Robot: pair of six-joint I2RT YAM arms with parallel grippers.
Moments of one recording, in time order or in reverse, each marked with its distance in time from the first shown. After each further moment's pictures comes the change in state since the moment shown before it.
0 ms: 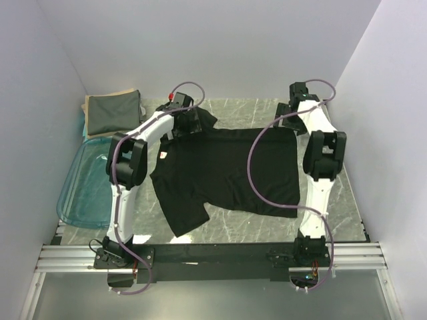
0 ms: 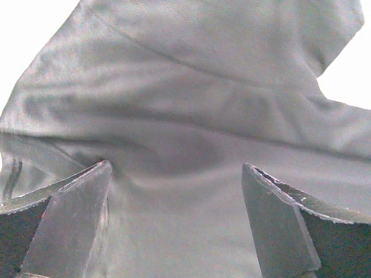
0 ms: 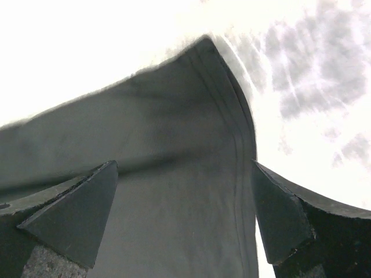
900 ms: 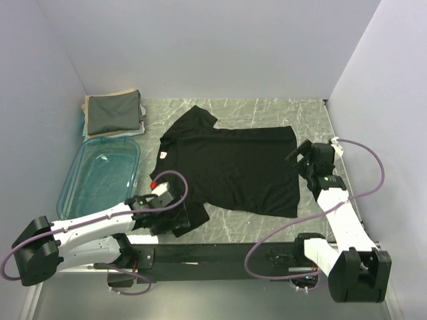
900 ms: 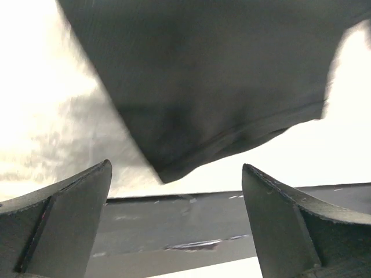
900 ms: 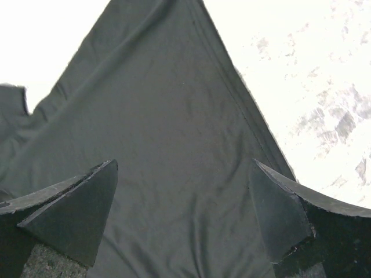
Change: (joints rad) left arm -0.583 -1.202 -1.307 -0.077 -0.041 -0.610; right arm -0.005 -1.313 -1.357 0.514 0.034 0.478
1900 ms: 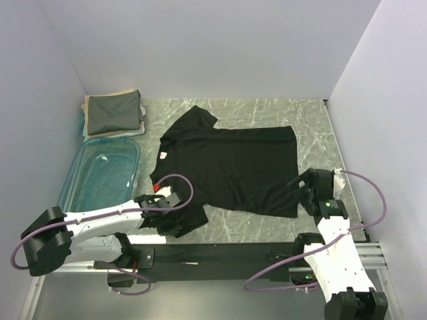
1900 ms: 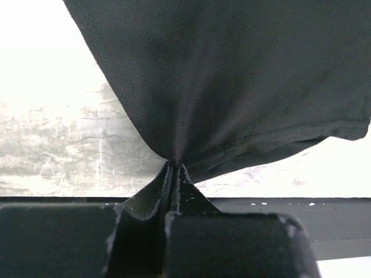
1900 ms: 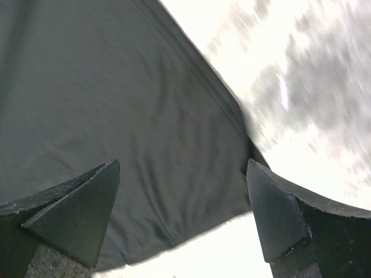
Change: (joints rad) left arm -0.056 0.100 -0.010 -0.031 0.007 -0.046; right arm -0.004 -0.319 -0.194 -0.290 0.030 0.185
